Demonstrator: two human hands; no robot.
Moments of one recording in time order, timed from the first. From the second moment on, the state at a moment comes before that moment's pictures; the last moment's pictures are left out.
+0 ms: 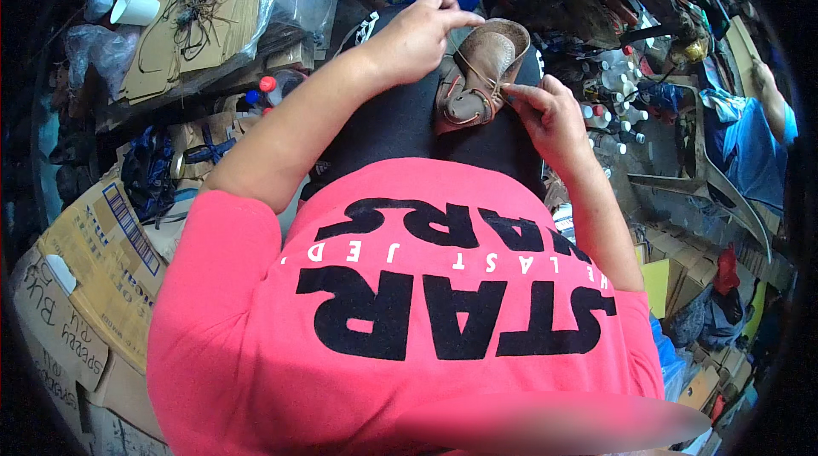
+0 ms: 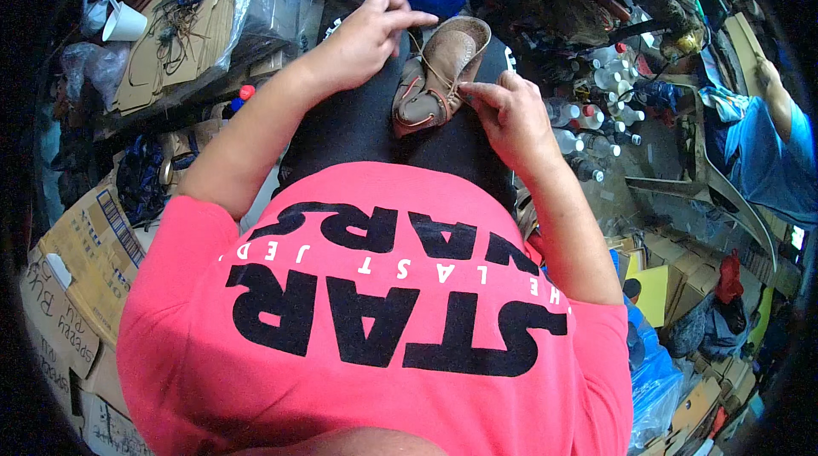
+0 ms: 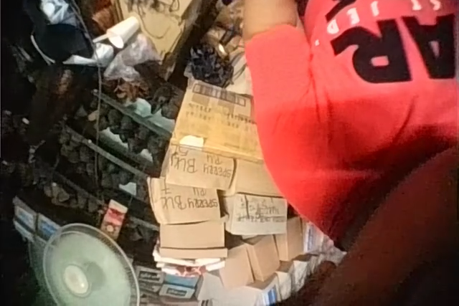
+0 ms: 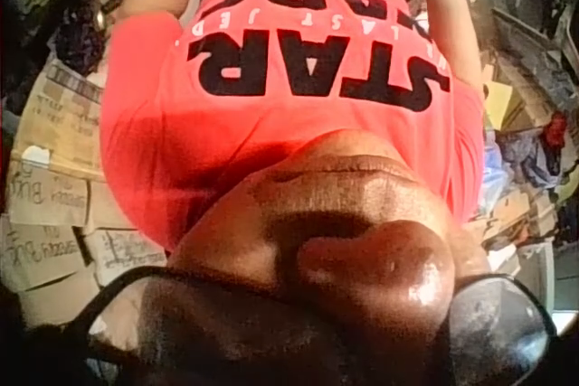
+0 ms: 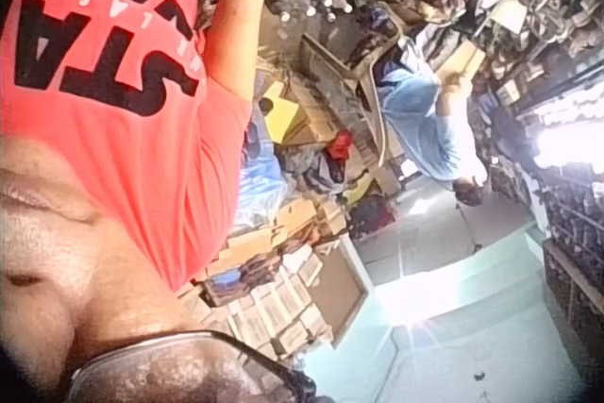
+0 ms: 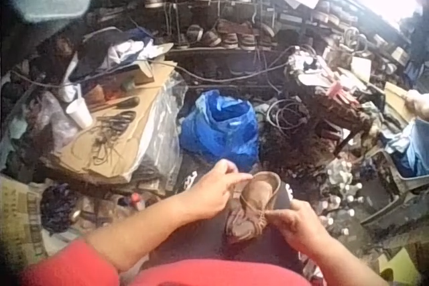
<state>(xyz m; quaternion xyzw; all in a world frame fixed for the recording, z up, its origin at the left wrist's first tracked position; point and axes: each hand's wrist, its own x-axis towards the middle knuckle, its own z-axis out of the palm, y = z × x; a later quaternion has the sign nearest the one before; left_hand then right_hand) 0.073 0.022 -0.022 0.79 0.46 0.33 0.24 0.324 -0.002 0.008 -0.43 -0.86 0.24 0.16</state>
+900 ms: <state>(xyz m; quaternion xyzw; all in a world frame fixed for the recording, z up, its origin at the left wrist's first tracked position) 0.086 0.004 -0.031 0.83 0.47 0.24 0.19 0.339 0.022 -0.007 -0.44 -0.80 0.39 0.13</state>
